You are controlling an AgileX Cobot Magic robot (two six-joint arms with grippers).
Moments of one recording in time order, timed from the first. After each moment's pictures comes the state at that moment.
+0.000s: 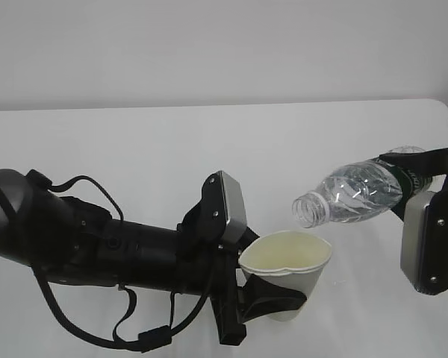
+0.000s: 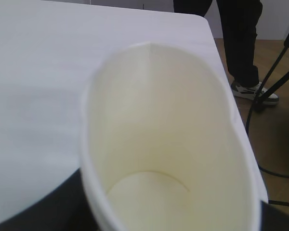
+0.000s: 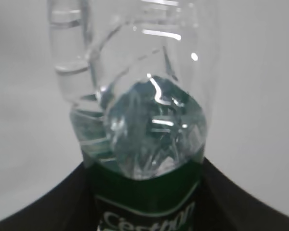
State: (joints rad) left arm -0.69 2.06 -0.85 1.01 -0.93 -0.48; right arm 0.18 1.26 -0.36 -0.44 -0.48 -1.15
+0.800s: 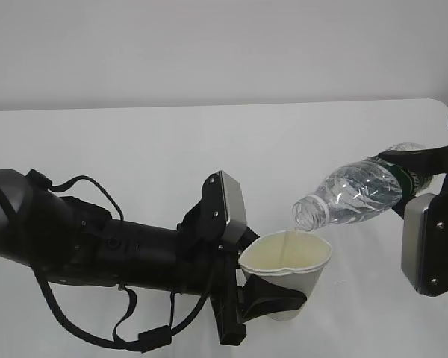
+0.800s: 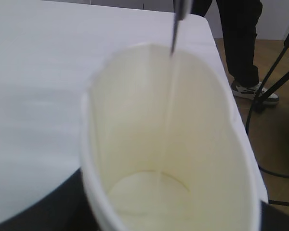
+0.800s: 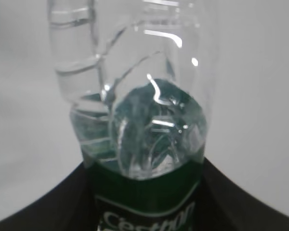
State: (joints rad) left arm -0.69 2.06 -0.85 1.01 -0.93 -0.48; right arm 0.18 1.26 -0.36 -0.43 -0.49 -1.20
